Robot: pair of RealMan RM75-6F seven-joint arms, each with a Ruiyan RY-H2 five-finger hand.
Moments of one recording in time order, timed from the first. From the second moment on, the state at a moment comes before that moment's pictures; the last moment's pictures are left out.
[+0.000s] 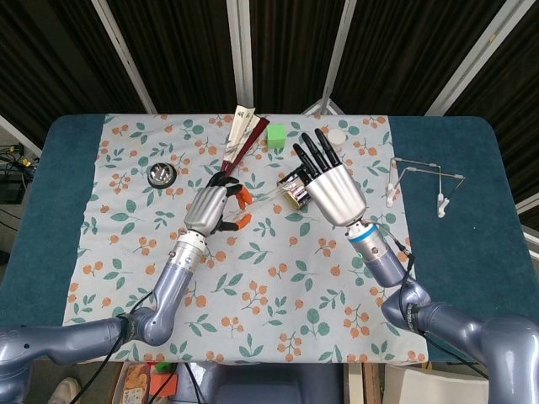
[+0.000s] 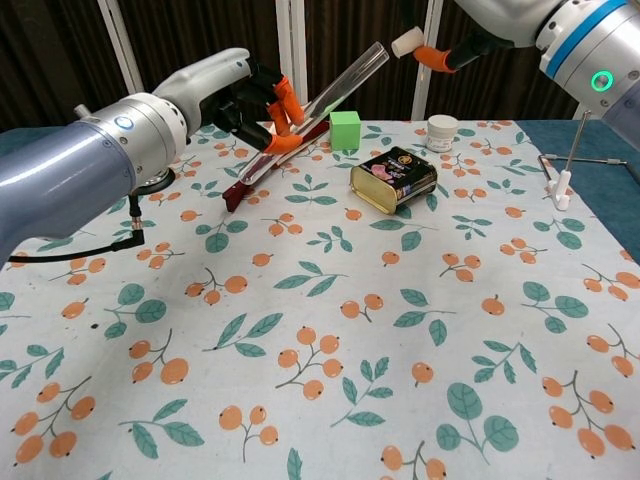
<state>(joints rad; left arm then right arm) -0.87 -1.77 -0.40 -1.39 1.01 1.06 0.13 0.87 -1.63 0.24 -1.04 -1.58 1.38 -0.33</state>
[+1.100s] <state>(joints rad) -0.88 -1.78 -0.40 -1.41 0.99 1.05 0.15 0.87 -1.63 0.24 -1.05 -1.58 1.37 -0.33</state>
